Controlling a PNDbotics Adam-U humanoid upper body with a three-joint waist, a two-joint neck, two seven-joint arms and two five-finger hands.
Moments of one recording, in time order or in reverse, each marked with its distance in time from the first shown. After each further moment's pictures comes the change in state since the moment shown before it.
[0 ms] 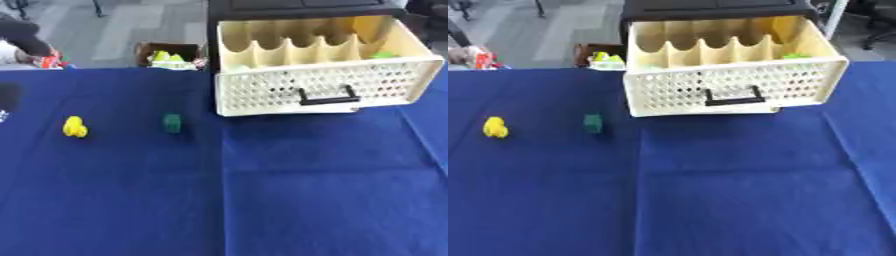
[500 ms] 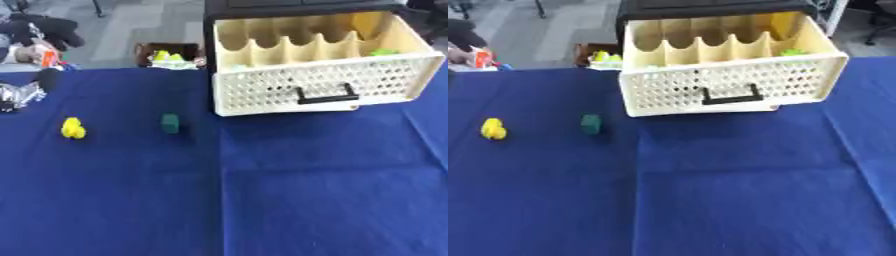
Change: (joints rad) left arm -0.169 -0.053 -0.073 0.222 -0.059 0.065 -0.065; right arm -0.004 0.017 -0.006 0.000 -0.008 -0.002 -0.002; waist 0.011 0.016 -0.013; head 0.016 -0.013
